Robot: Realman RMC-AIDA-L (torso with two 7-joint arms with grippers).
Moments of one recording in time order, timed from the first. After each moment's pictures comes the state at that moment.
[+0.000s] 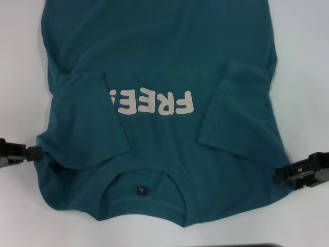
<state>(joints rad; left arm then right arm) -0.38 -2.04 -2.76 -0.92 -0.70 1.91 -2.33 0.53 1.98 -0.56 -0.67 -2.65 -1.82 2.39</state>
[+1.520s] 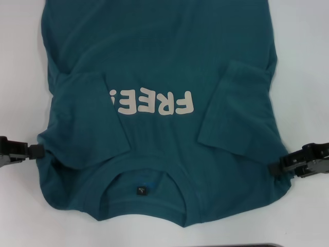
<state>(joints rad) -0.39 -2.04 -2.76 -0.92 -0.70 1.91 -2.33 0.53 1.99 -0.57 -0.67 -2.60 -1.77 2.42</state>
